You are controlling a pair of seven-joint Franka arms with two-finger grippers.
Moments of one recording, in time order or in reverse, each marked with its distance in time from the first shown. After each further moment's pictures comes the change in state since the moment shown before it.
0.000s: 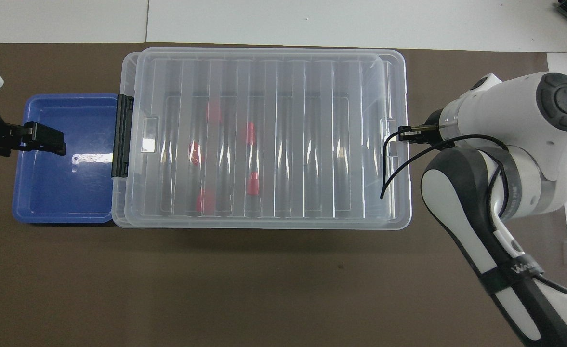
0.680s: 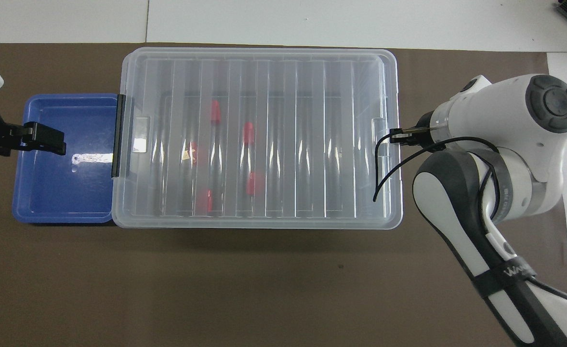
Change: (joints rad) left arm 0.000 0.001 0.000 0.000 0.000 0.000 0.000; right arm 0.008 0.002 -0.004 -0.001 0.016 0.000 0.000
